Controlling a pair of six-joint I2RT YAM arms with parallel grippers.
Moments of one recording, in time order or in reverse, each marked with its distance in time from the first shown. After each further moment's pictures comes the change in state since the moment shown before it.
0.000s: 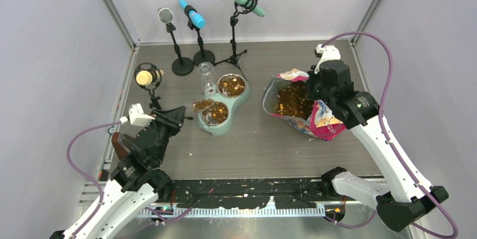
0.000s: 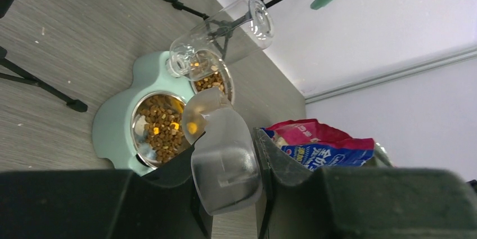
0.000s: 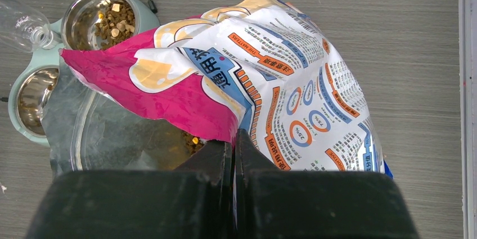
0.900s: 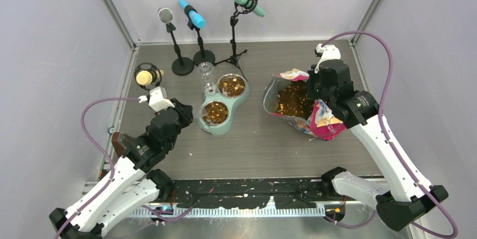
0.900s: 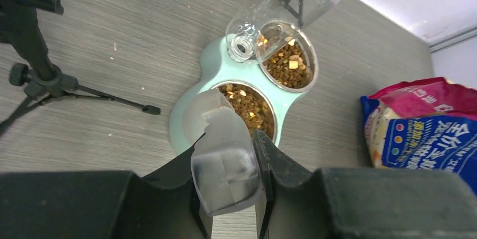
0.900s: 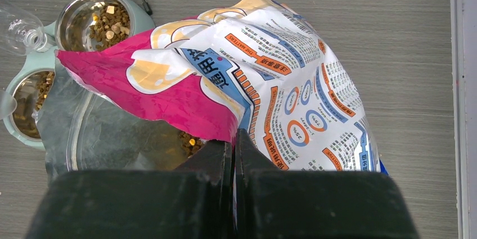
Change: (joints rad) left arm 0.000 0.307 0.108 -0.050 0.004 0.271; right arm 0.000 0.006 0.006 -0.003 0.018 -0.004
